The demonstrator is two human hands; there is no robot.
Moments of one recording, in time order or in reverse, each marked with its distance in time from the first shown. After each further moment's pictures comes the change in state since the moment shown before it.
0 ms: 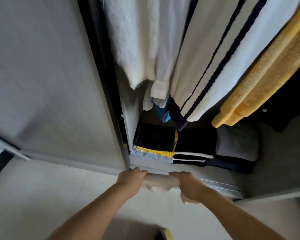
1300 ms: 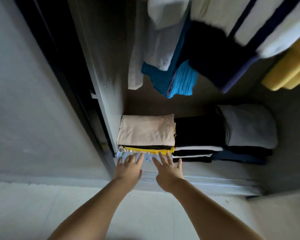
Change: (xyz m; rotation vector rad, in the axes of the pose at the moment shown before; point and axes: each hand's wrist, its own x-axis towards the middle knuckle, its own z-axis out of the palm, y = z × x) left_hand 0.245 -0.051 0.131 0.120 0.272 0.018; right_hand 0.238 0.025 0.110 -0.113 0.115 0.176
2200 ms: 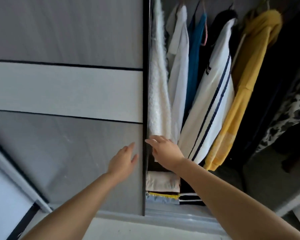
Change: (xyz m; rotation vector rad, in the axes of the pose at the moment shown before) left_hand -0.309 -0.098 -0.482 -0.416 0.475 -0.091; right_hand -0.372 -0.177 -0.448 0.020 0.657 -0.432
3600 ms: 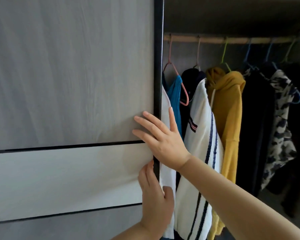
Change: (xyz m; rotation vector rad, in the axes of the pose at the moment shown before) left_hand 0.112 0.139 -0.061 -0.752 0.374 0.303; right_hand 0.153 0.048 -0.167 -0.635 0.978 -0.368
